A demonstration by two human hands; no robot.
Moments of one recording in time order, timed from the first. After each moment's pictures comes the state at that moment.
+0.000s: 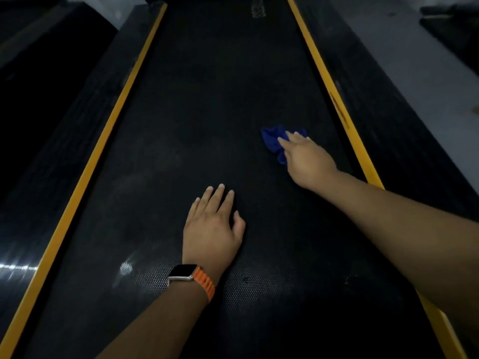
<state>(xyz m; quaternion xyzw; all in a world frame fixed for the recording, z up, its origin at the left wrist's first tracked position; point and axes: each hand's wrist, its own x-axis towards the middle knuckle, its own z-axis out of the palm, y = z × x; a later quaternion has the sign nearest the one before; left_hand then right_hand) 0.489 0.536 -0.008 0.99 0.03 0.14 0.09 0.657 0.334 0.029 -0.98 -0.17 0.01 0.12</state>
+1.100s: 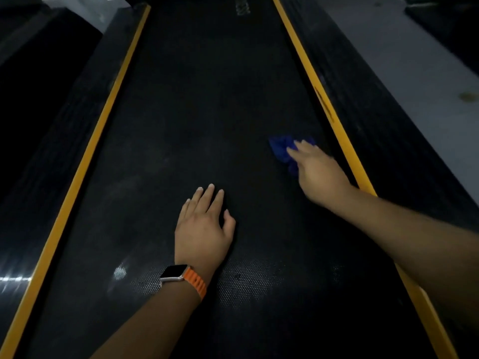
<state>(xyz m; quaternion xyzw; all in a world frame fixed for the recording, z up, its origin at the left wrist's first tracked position) 0.489 0.537 -0.009 0.99 0.03 0.12 0.10 0.615 0.287 0.017 -0.97 -0.16 -0.03 0.18</state>
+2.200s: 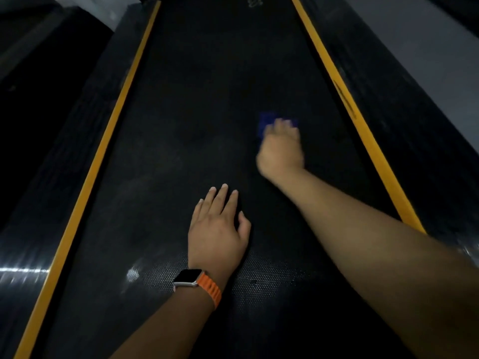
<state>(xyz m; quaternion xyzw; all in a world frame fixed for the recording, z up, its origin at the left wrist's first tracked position) 0.491 0.536 -0.010 0.99 0.03 0.14 0.09 0.664 0.412 0.024 -0.99 -0.04 -0.05 0.12</state>
